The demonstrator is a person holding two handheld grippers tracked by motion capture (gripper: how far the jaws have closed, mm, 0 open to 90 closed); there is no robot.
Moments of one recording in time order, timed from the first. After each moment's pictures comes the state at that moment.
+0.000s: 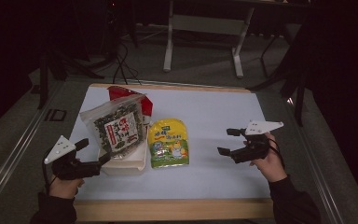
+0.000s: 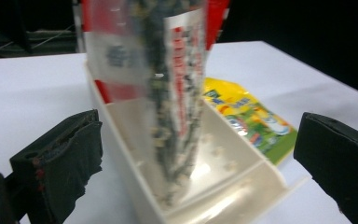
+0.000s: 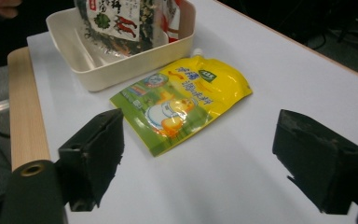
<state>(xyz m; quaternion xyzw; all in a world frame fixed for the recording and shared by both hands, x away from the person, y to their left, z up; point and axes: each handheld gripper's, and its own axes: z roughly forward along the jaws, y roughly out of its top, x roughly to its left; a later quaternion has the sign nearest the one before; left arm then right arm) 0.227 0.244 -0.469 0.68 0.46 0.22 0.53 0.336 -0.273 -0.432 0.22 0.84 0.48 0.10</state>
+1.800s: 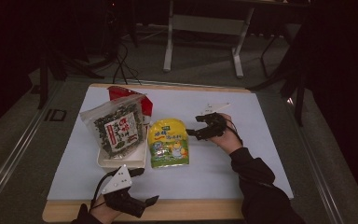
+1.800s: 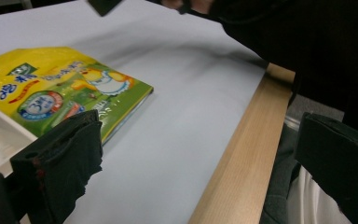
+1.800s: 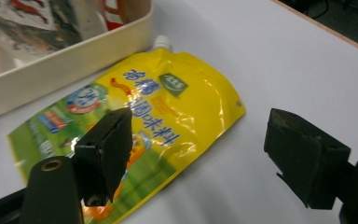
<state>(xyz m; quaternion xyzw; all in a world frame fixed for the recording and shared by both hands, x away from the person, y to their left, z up) 0.196 0.127 -0.507 0.79 0.27 0.11 0.53 0.437 -0.175 -0.485 0.24 0.87 0.42 0.10</state>
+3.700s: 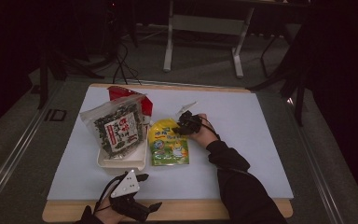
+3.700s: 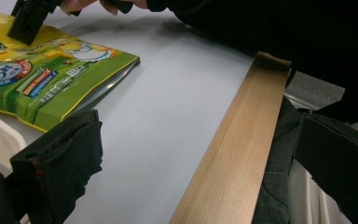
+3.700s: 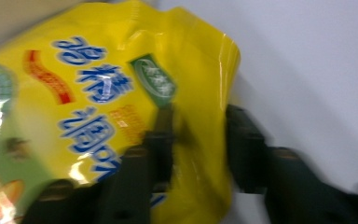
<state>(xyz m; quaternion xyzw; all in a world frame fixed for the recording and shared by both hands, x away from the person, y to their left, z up) 0.196 0.118 -0.522 0.82 0.26 0.09 0.50 0.479 -0.106 -0.541 0.24 0.91 0.32 0.08</state>
